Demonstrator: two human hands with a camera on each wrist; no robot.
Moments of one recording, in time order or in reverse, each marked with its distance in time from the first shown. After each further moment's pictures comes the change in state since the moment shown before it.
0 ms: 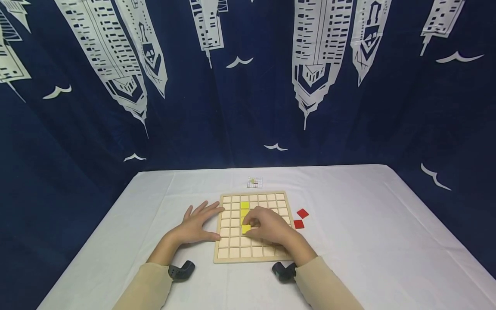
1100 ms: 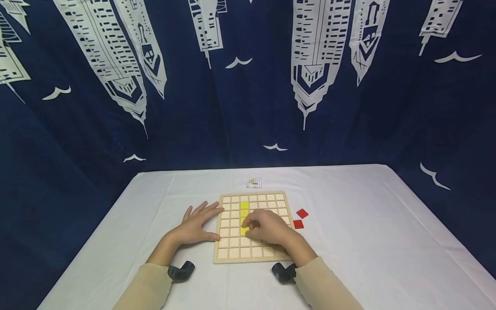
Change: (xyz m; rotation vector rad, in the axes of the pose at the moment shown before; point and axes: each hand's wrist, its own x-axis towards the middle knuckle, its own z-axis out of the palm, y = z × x) left_hand 0.001 -0.001 0.001 0.012 0.008 0.001; right_hand -0.001 0.000 0.001 -0.012 -0.024 -0.031
